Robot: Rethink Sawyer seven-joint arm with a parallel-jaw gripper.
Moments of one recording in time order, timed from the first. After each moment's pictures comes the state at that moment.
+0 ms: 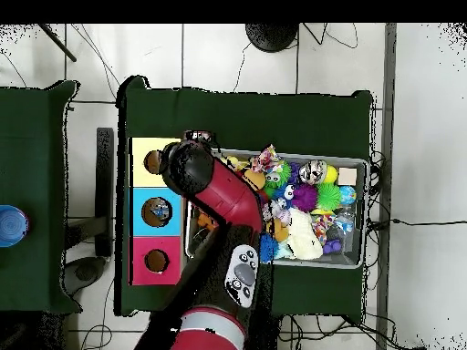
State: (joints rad) arm 0.13 -0.42 -0.29 1.53 0.82 0.33 2.61
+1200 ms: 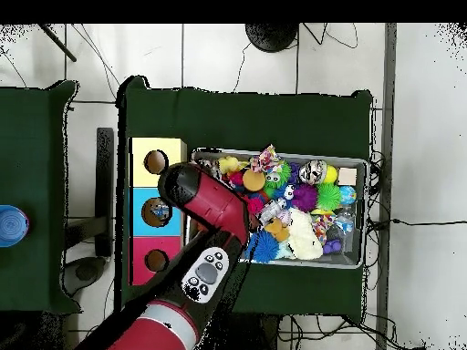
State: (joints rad) arm 0.27 -0.24 -0.52 1.49 0.83 0.47 2.67
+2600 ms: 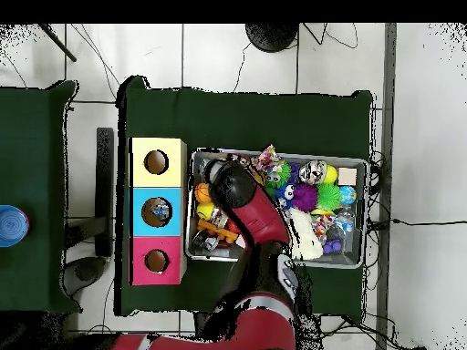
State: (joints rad) arm -0.06 -0.41 -0.15 1.69 0.88 0.22 2.67
